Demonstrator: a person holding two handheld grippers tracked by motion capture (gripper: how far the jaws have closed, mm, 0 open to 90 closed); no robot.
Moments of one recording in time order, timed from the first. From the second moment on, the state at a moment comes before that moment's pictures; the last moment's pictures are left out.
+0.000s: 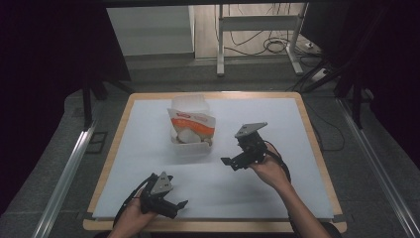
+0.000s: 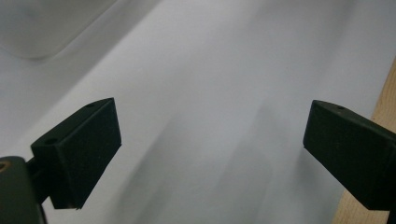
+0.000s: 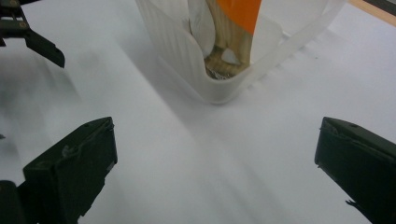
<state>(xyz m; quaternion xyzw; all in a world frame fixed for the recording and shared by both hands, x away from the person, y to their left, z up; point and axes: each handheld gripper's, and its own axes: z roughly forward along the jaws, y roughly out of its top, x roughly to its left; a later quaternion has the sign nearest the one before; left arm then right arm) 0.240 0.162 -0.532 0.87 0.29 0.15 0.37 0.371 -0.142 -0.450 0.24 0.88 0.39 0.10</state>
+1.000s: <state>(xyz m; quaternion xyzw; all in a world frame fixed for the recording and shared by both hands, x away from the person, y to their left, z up) 0.239 0.162 -0.532 0.87 0.29 0.15 0.37 0.331 -0.190 -0.458 0.26 0.87 0.38 0.14</state>
